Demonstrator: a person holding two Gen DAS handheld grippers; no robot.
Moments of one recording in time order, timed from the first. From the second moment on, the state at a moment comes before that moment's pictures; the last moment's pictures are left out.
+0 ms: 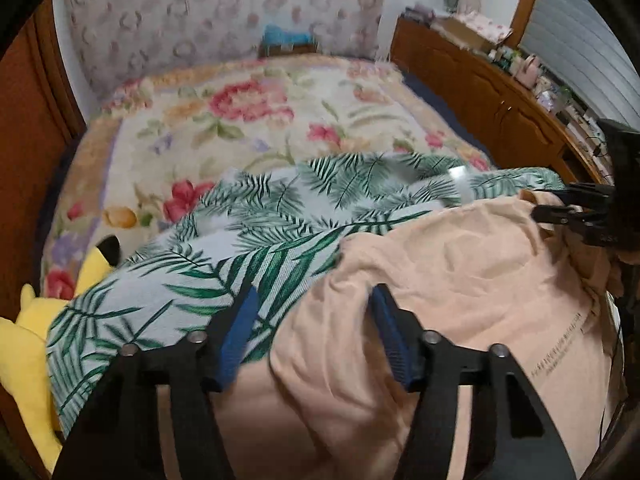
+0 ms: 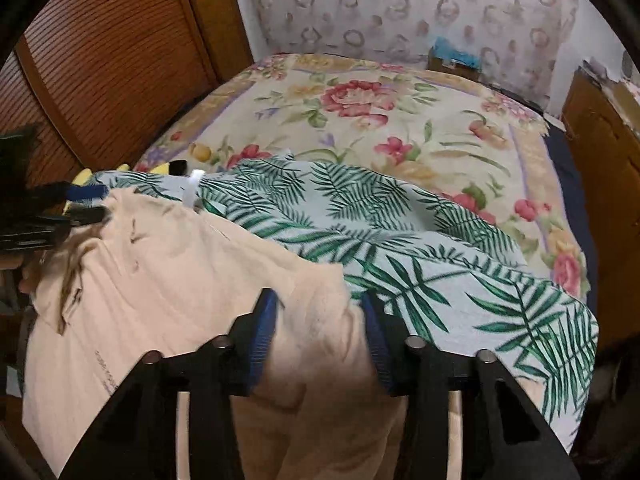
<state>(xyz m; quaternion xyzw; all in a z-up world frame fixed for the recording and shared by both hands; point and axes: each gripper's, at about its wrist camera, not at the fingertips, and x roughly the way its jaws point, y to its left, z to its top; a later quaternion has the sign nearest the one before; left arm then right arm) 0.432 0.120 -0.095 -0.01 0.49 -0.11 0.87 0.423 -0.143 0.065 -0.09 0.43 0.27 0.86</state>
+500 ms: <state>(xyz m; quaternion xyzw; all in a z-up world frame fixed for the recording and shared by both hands) 0.362 0.087 -0.019 0.05 0.38 -0.13 0.92 0.381 -0.176 0.063 -0.06 0.31 0.32 0.89</state>
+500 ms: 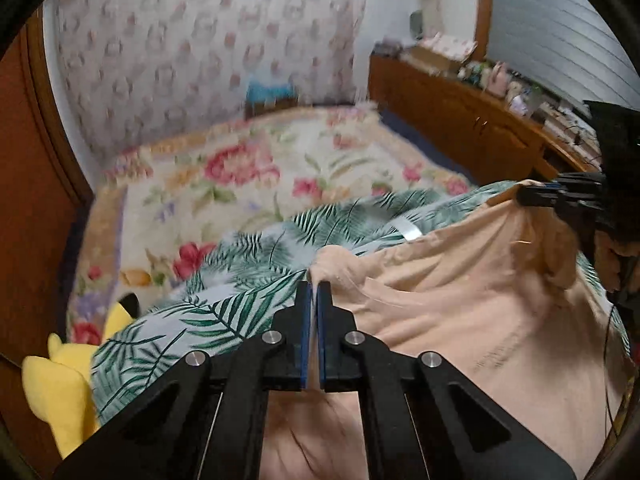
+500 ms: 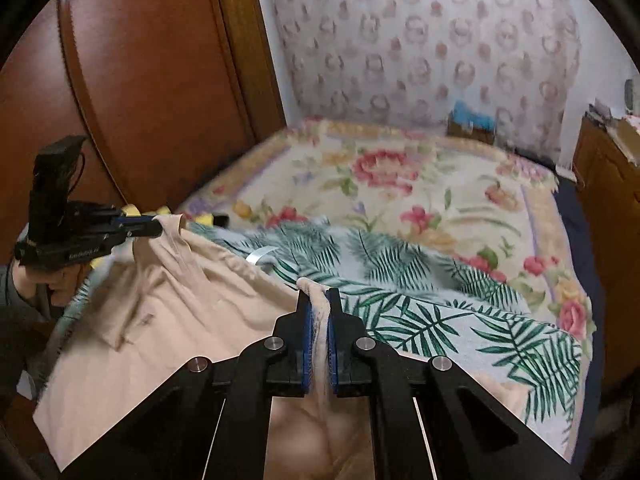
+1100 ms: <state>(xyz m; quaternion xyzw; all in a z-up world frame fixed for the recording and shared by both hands) 0.140 0.078 -0.009 0.04 0.31 -0.15 0.94 0.144 -0.265 0.033 -0.07 0.29 0.35 0.89</state>
